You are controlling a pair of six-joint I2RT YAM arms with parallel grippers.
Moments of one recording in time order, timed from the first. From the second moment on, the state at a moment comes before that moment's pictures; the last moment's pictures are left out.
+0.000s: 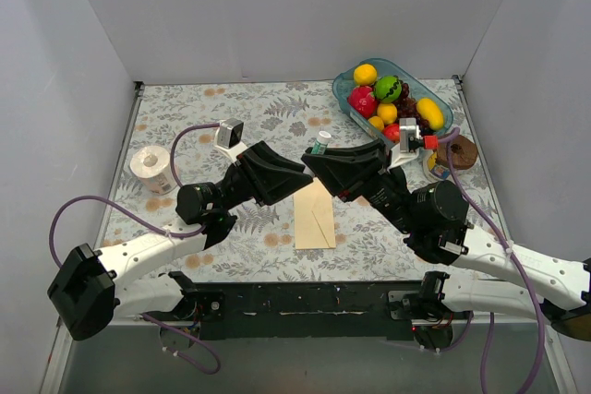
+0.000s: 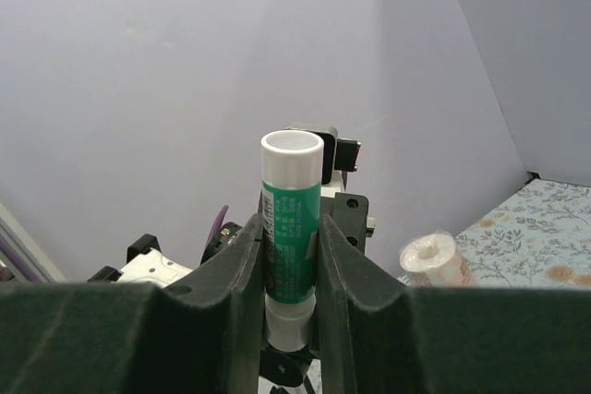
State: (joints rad) left arm -0.82 1.12 0.65 1.31 0.46 -1.24; right arm 1.19 0.88 0.86 0.54 0.15 0.51
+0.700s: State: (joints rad) left arm -0.83 1.14 0.68 1.32 0.52 -1.22; right arm 1.23 0.86 0.85 0.51 0.19 0.50
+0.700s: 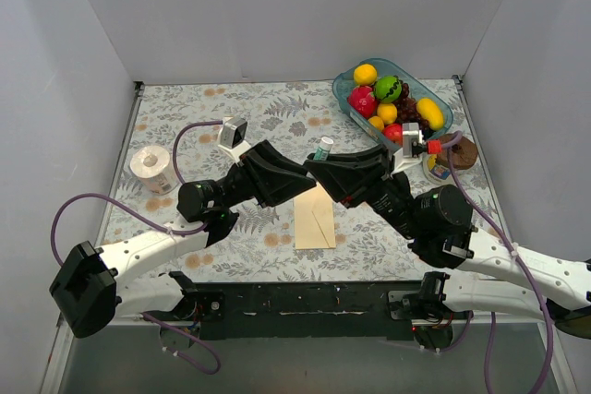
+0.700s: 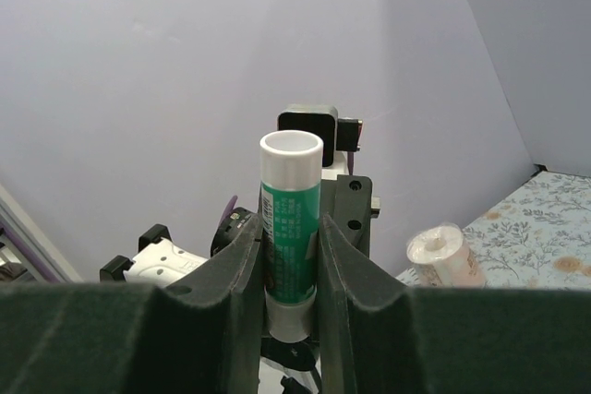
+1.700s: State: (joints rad) left arm -0.82 0.68 0.64 0.73 0.20 -0.92; right arm 1.22 0.93 1.08 -0.03 0.49 0.41
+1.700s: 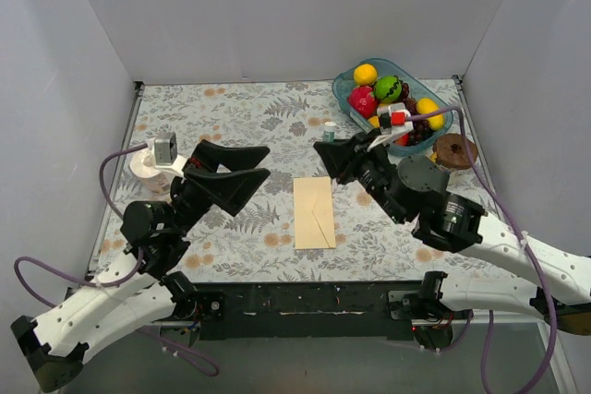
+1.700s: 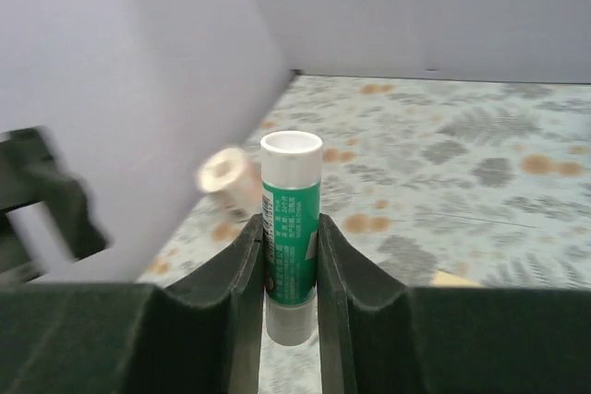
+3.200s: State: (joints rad) left arm -0.82 0.67 0.74 0.07 -0.16 -0.63; right arm 0.59 1.74 1.01 -0.30 0.20 0.30
